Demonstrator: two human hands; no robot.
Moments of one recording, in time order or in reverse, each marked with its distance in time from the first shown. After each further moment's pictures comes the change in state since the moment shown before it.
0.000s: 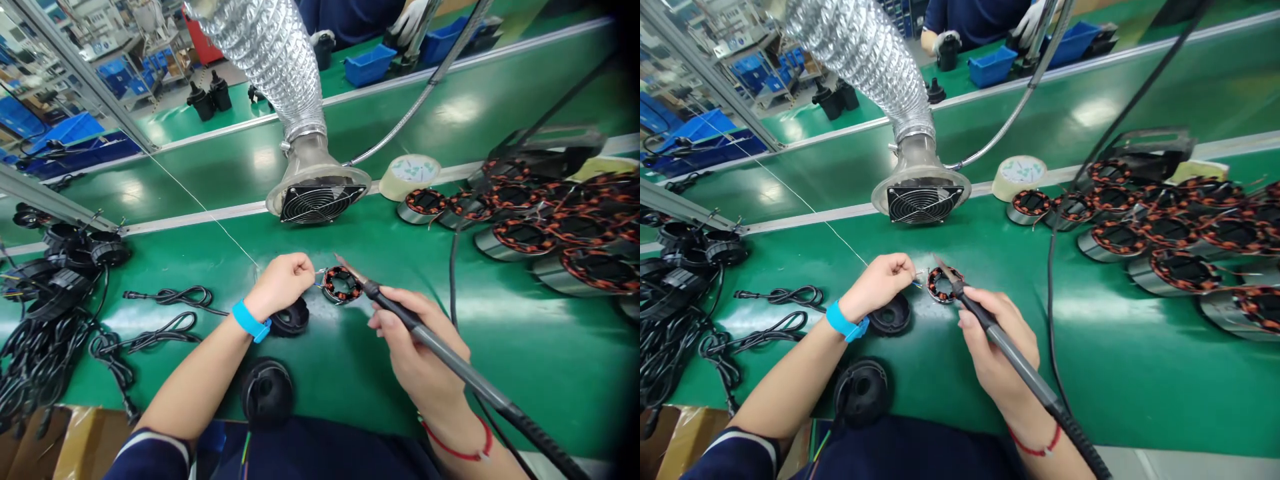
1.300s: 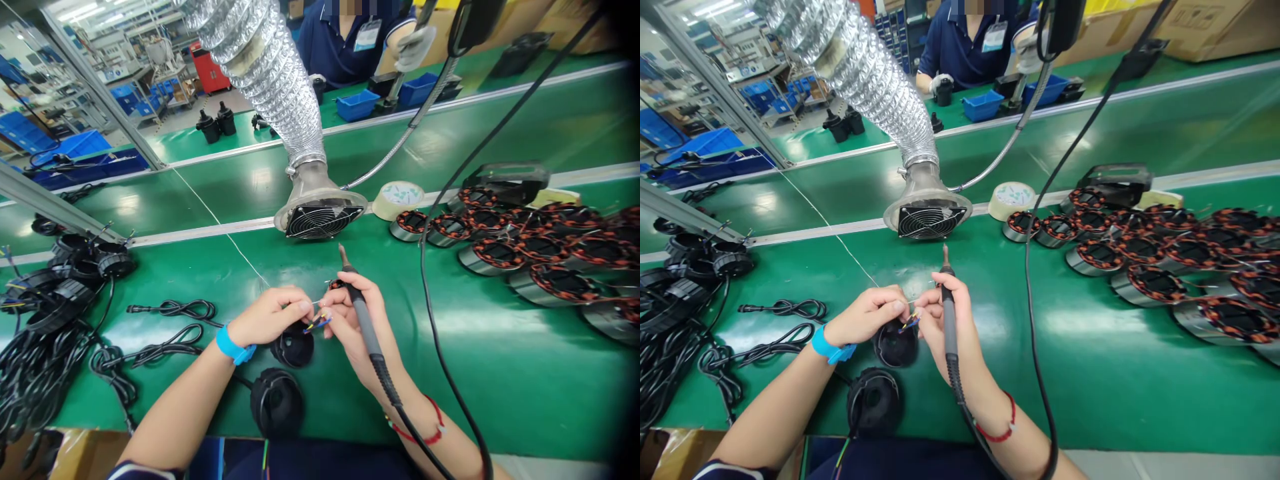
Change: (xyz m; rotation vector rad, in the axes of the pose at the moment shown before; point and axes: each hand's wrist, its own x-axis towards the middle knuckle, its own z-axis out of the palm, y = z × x) left_hand -0.041 -0.013 -0.028 -0.111 -0.248 0.289; right_hand 0.012 -0.036 0.063 0.560 -0.182 0.369
